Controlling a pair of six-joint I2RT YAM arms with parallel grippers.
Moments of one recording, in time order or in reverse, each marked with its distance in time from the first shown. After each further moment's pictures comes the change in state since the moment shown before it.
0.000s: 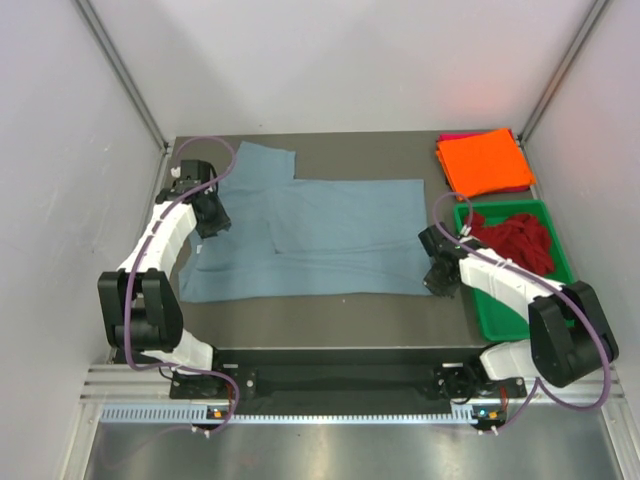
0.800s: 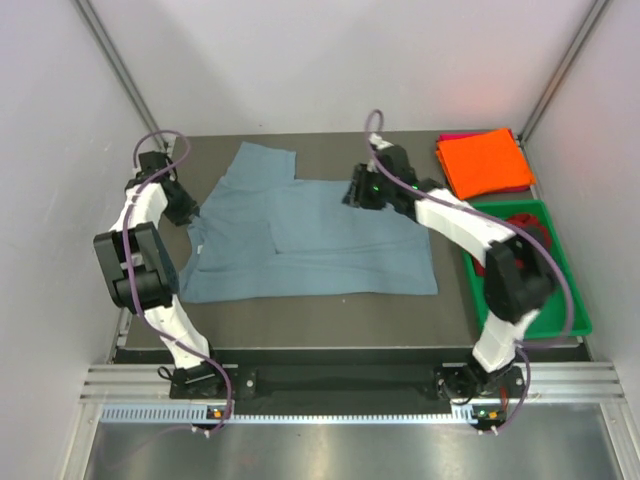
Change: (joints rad) left arm 0.274 0.309 0.209 0.106 0.132 0.005; right arm 0.100 0.346 0.588 0.441 -0.441 -0.527
